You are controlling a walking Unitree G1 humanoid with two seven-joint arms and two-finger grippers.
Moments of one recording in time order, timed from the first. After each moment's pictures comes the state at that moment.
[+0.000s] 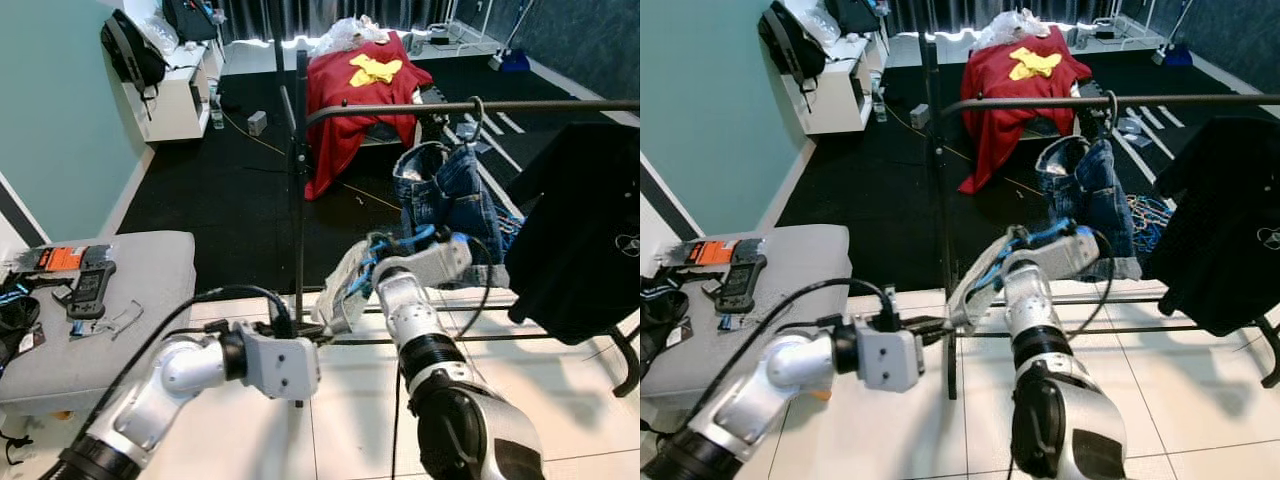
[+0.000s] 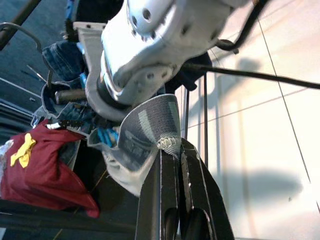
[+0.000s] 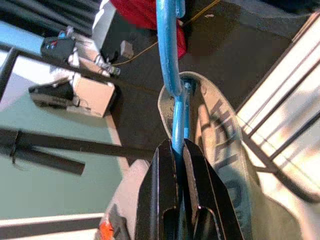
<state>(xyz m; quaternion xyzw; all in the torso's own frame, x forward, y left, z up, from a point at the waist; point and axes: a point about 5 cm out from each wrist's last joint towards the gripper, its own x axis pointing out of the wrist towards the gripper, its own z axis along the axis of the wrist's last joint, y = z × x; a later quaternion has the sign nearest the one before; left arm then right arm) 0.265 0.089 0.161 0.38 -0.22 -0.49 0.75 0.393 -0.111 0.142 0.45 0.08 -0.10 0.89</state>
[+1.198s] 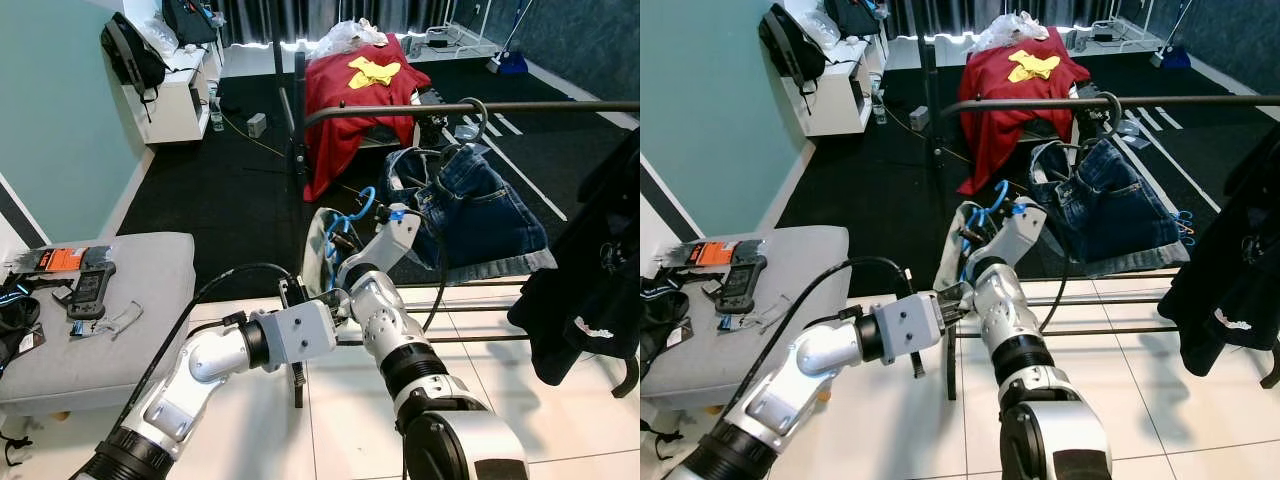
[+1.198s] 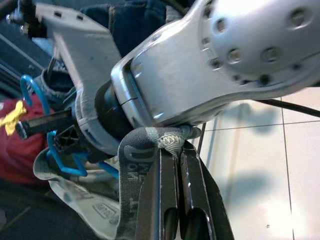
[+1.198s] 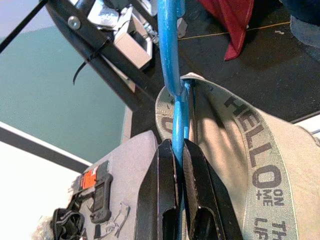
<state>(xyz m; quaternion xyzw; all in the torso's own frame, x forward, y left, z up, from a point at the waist) 0.283 0.077 0.158 0.30 -0.17 -0.46 0.82 0.384 -0.068 0.146 0.31 0.07 0.06 0.95</state>
